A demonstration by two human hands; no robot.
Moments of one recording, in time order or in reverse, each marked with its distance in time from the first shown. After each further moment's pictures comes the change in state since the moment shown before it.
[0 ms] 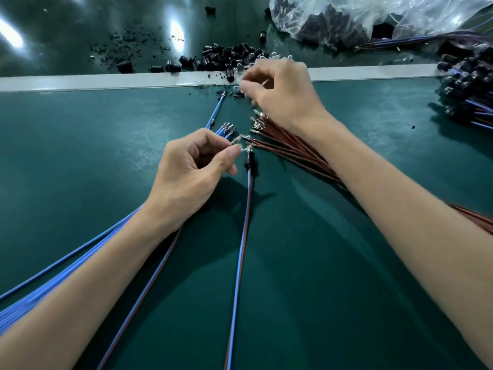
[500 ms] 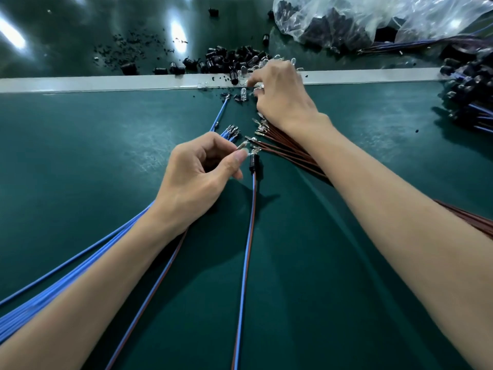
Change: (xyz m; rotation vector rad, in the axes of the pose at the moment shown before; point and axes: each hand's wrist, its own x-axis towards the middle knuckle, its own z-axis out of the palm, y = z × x) left_hand 0.000 -0.003 0.000 0.015 -0.028 0.018; right_hand 0.029 0.021 0.021 -0.473 0.010 -0.062
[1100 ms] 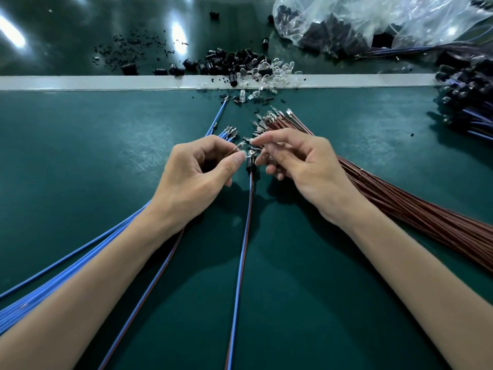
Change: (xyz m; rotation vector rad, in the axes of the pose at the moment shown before) left_hand -0.001 0.003 0.000 0.064 -0.011 0.009; right_hand -0.122 -0.007 -0.036 1.113 -0.210 0.166
